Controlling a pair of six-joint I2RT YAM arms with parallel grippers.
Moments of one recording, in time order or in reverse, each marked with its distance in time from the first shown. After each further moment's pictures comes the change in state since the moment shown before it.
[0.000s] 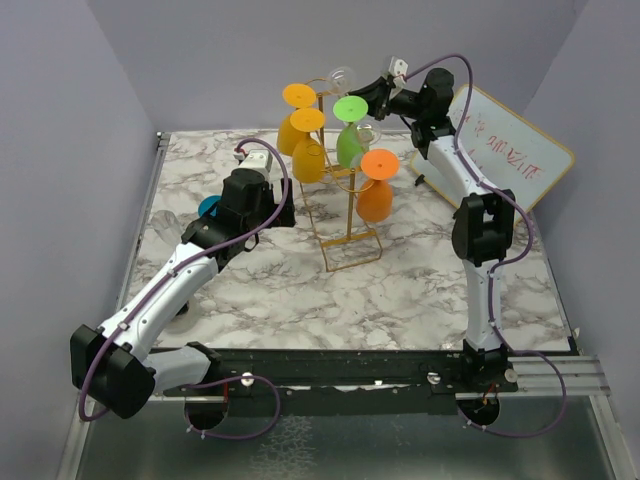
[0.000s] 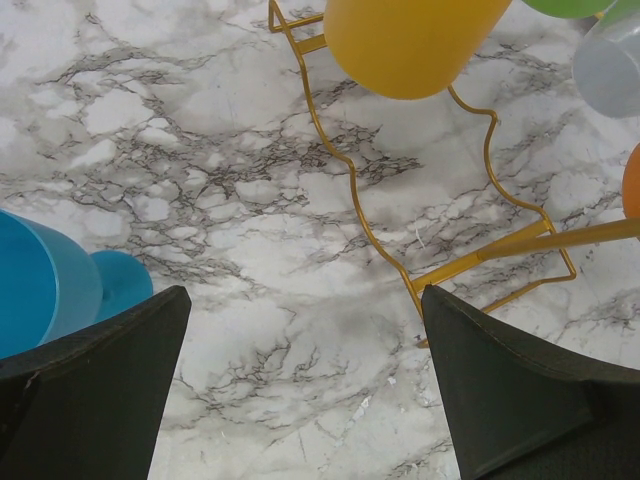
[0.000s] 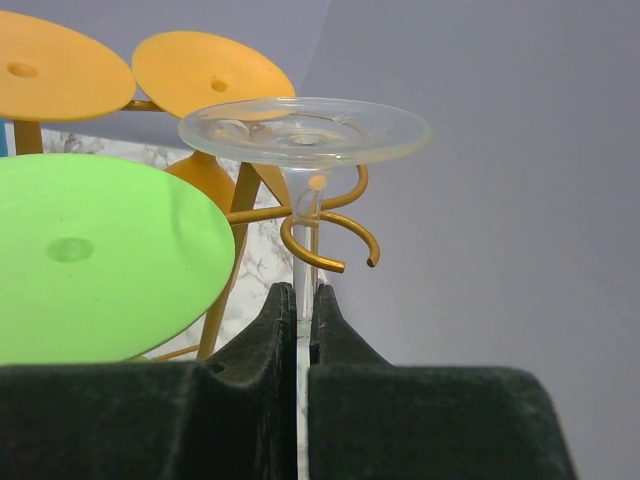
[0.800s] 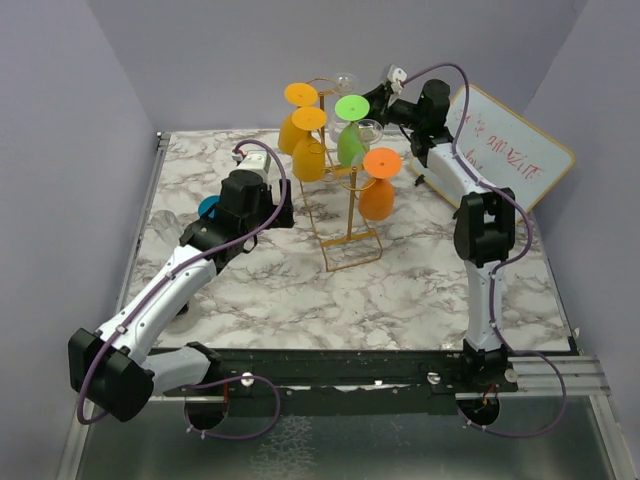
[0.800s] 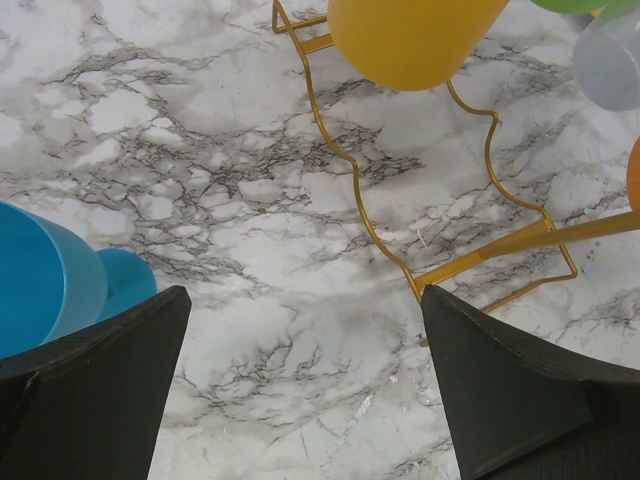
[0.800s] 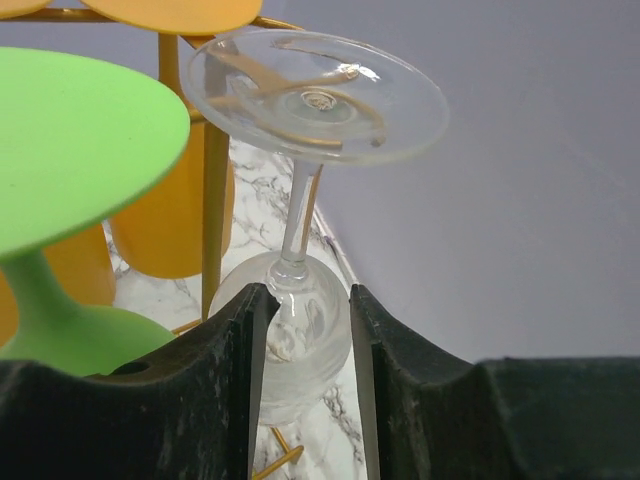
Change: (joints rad) left arm 0.002 -0.016 -0.011 0.000 -0.002 0.001; right arm 0.001 -0.014 -0.122 0.006 0.092 0.019
